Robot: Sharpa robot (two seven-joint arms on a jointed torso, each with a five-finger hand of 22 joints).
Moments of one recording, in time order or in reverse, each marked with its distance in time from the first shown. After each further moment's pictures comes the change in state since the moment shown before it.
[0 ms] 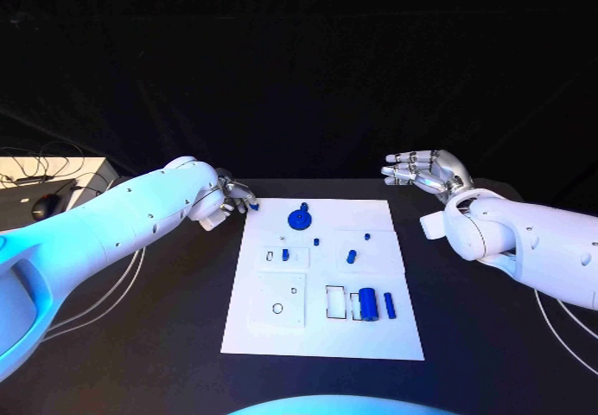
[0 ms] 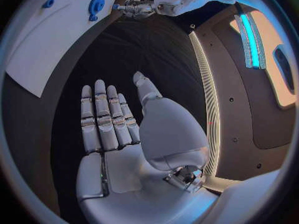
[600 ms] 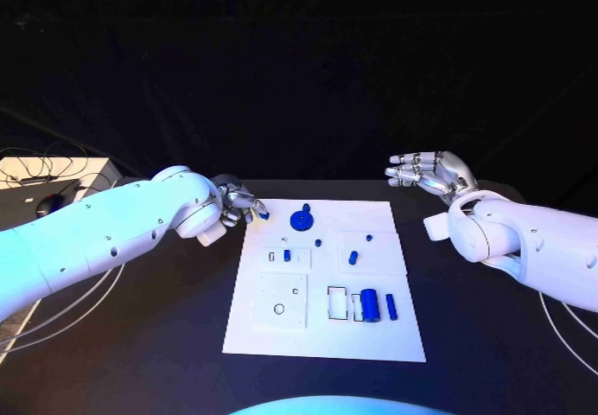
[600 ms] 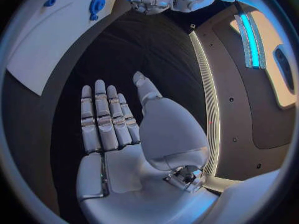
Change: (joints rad) left arm -0.021 -0.225 0.002 0.436 0.022 -0.088 -0.022; left_hand -0.017 -0.031 0.000 0.000 0.054 0.033 0.002 -0.020 0.000 0.062 -0.014 -0.071 0.004 0.007 -0.007 0.000 -0.009 -0.016 0.018 -0.018 0.024 0.014; right arm 0.000 -0.005 0.000 -0.002 0.000 0.001 0.000; right_hand 0.000 0.000 0.000 0.000 0.000 0.000 0.000 0.000 0.000 0.000 0.000 0.000 0.000 0.000 0.000 0.000 0.000 0.000 0.000 0.000 0.000 0.000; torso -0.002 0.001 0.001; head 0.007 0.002
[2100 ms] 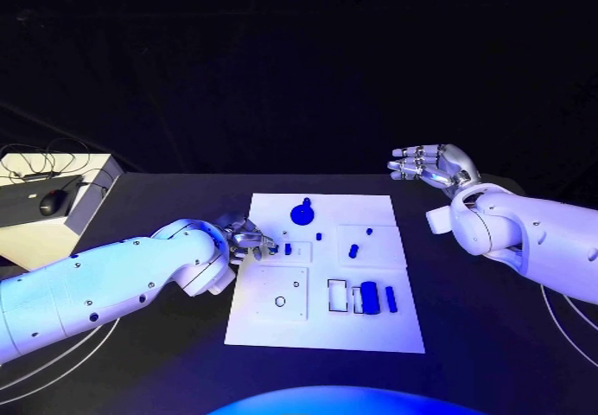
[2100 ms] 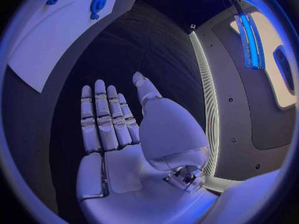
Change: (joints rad) left arm -0.179 -0.105 -0.004 0.281 -0.070 -0.273 -0.030; left_hand 0.010 -0.055 0.000 0.000 0.000 0.116 -0.016 -0.140 0.000 0.124 -0.018 -0.138 -0.119 -0.002 -0.017 0.014 -0.052 -0.023 0.021 -0.021 0.019 0.000; right arm -0.004 -0.004 -0.001 -0.008 -0.008 0.001 0.000; right_hand 0.004 0.004 0.000 0.000 0.010 0.000 0.000 0.000 0.000 0.000 0.000 0.000 0.000 0.000 0.000 0.000 0.000 0.000 0.000 0.000 0.000 0.000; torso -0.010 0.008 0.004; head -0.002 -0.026
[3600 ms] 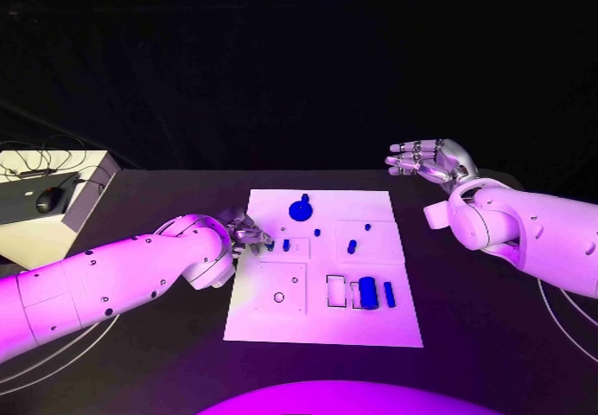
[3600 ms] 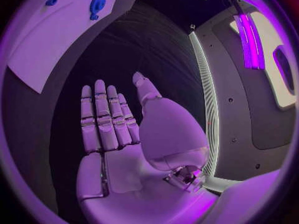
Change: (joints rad) left arm 0.004 0.051 -0.011 -0.062 -0.099 0.009 -0.060; left_hand 0.002 0.002 0.040 -0.034 -0.007 0.001 -0.002 -0.005 0.001 0.000 0.001 0.000 -0.016 0.000 0.000 0.004 -0.004 0.000 -0.004 -0.004 0.000 0.000; right arm 0.000 -0.002 0.000 0.004 -0.001 0.001 0.000; right_hand 0.000 0.000 0.000 0.000 0.000 0.000 0.000 0.000 0.000 0.000 0.000 0.000 0.000 0.000 0.000 0.000 0.000 0.000 0.000 0.000 0.000 0.000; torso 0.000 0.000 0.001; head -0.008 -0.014
